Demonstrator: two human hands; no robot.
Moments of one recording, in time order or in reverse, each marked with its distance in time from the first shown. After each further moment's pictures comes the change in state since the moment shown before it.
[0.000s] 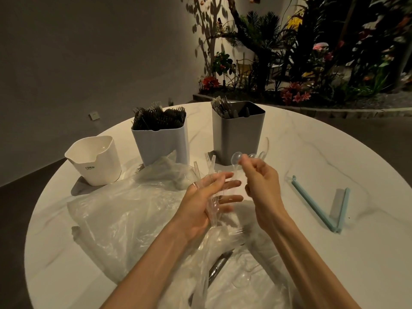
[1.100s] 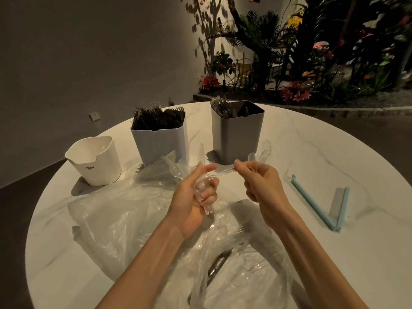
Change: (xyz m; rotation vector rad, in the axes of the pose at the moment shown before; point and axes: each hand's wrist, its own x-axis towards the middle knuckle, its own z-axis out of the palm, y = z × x) left_hand 0.006 0.008 -0.012 -0.309 -0.005 0.010; right_hand 0.008 0.001 -0.014 -0.069 -0.117 0.002
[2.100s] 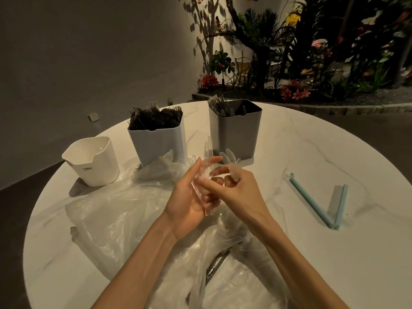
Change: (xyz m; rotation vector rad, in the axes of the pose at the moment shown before) left_hand -0.007 0.003 0.004 0.207 -0.102 0.020; right_hand -0.018 0.006 0.026 -0.157 -0.149 -0.173
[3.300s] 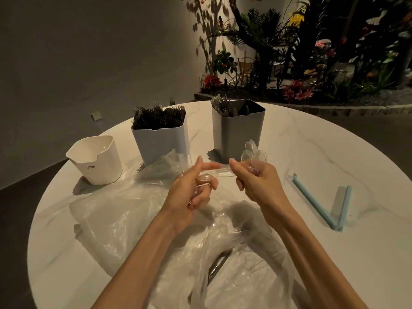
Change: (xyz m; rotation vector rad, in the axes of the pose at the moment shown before) left_hand 0.002 0.007 -0.013 0.192 0.063 0.057; right_hand 0.013 -0.001 -0.028 0.003 0.109 0.021
